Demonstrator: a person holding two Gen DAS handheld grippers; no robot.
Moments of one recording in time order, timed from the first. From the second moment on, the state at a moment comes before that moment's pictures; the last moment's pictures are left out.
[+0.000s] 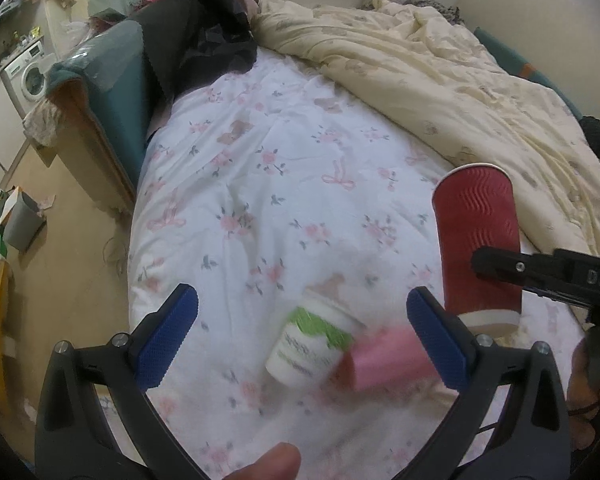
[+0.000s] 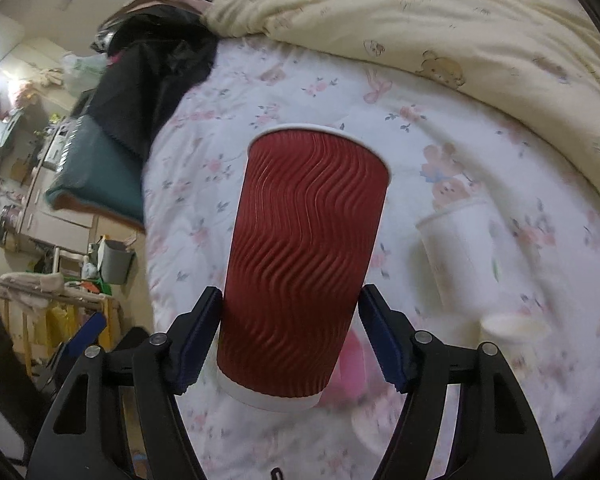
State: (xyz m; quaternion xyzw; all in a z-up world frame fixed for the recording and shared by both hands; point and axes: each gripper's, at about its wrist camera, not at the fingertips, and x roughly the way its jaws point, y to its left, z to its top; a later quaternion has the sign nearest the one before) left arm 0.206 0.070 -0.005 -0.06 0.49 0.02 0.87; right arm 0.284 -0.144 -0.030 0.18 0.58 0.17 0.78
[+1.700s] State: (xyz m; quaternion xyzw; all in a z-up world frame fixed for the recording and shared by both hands) left arm 0.025 0.047 -0.052 -0.10 0.54 0.06 0.84; right arm 0.086 -0.146 -0.118 0.06 0.64 0.27 0.72
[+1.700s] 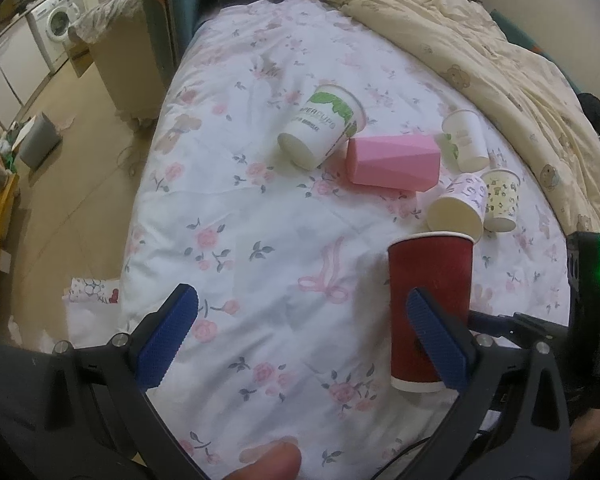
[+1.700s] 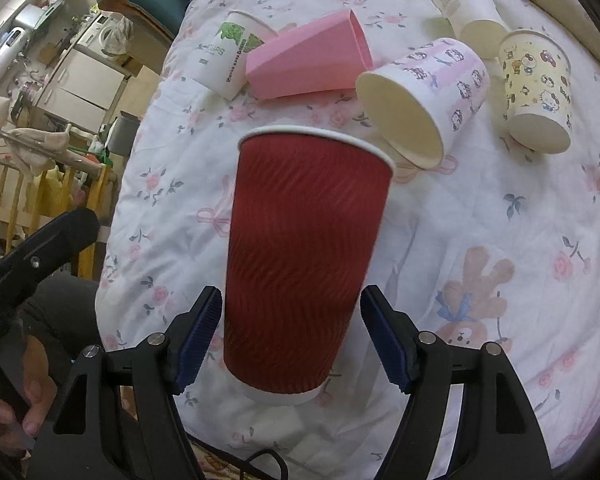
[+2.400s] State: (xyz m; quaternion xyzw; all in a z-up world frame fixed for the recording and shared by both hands) left arm 0.019 0.046 -0.034 -0.11 0.51 0.04 0.85; right arm 0.072 -0.181 -0.036 0.08 0.53 0.25 0.80
